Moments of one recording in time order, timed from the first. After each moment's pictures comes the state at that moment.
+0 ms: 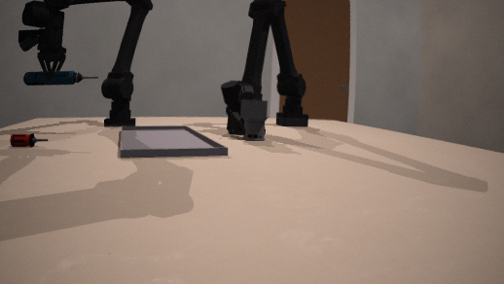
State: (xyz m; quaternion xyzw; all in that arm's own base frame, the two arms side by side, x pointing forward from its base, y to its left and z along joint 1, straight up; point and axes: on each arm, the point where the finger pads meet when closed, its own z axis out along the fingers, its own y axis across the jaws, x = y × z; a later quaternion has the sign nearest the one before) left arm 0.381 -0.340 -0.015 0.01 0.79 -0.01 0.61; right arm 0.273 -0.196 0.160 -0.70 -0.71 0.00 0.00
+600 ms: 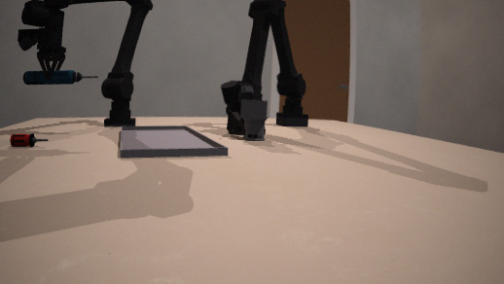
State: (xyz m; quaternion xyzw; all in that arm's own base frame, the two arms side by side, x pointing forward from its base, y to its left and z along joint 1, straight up) left arm 0.381 -0.340 -0.015 0.01 0.79 -0.01 0.61; right arm 0.275 -0.198 0.161 -0.70 -0.71 0.00 0.00
